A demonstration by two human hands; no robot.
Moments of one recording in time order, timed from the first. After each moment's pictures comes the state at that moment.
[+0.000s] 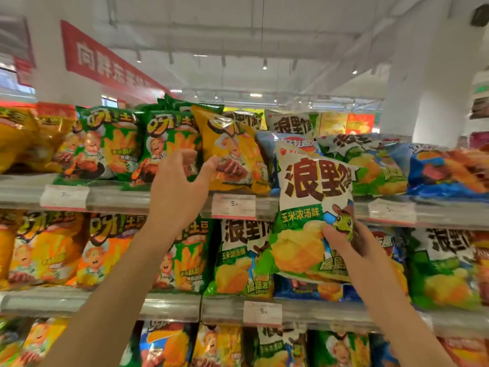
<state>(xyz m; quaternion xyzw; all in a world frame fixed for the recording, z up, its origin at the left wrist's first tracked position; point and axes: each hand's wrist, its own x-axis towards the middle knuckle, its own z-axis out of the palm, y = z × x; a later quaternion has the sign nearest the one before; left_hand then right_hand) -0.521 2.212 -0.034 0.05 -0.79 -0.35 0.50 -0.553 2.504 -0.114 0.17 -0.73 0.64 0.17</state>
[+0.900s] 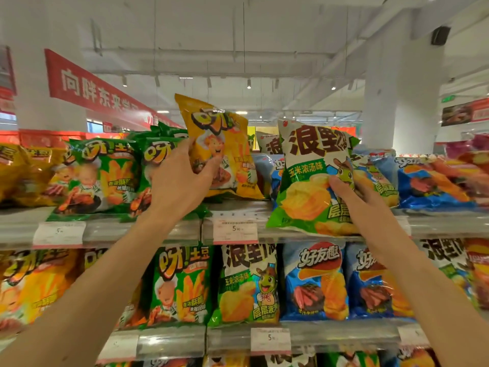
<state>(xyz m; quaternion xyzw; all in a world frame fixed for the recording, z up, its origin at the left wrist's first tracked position) -0.554 2.190 0.025 0.00 -0.81 -0.25 0.53 -0.596 2.501 -0.023 0.17 -0.71 0.65 0.22</state>
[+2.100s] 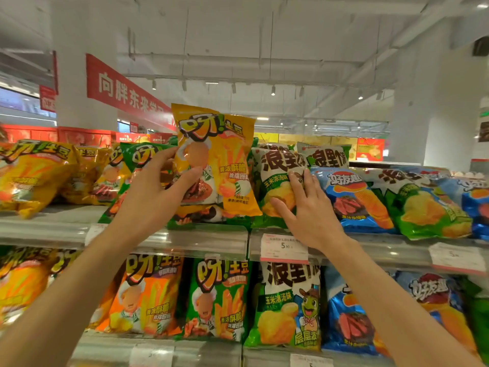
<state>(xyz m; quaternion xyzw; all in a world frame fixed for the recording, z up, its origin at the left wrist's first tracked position) -0.503 2.069 0.015 -0.03 -0.80 -0.37 0.48 -0.661 2.343 -0.013 0.26 -0.89 0.19 0.33</state>
